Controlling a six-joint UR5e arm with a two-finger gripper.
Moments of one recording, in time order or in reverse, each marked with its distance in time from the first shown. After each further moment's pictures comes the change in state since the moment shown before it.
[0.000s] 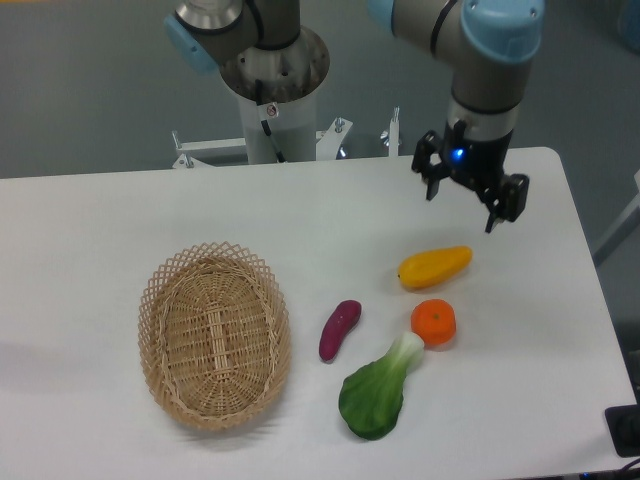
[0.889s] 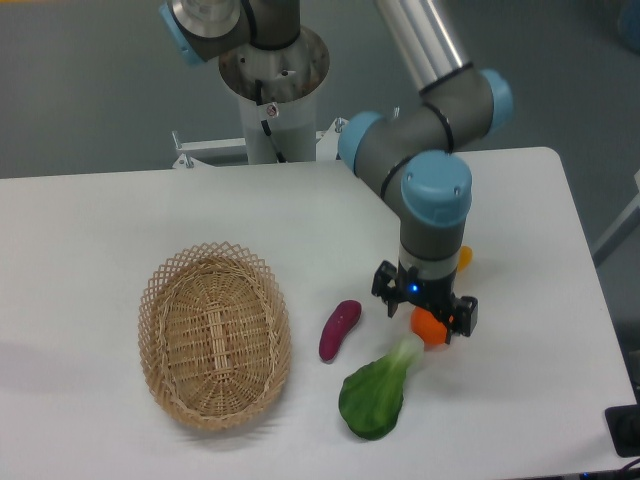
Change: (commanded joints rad) arm -0.066 -0.281 -0.034 0.316 0.008 -0.053
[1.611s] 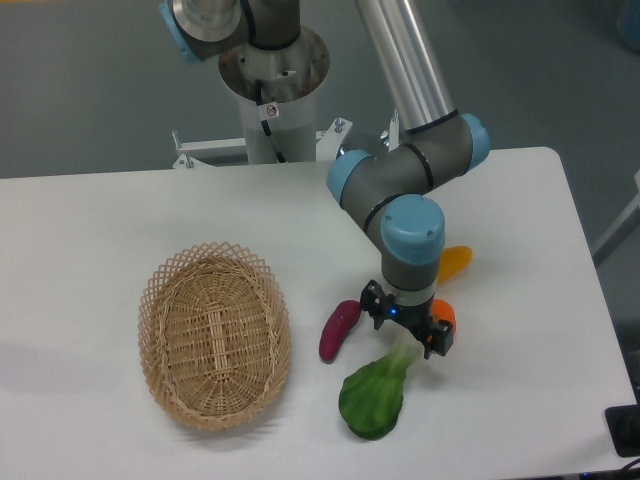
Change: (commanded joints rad) arm -0.034 -0.060 -0.040 0.098 0.038 0.013
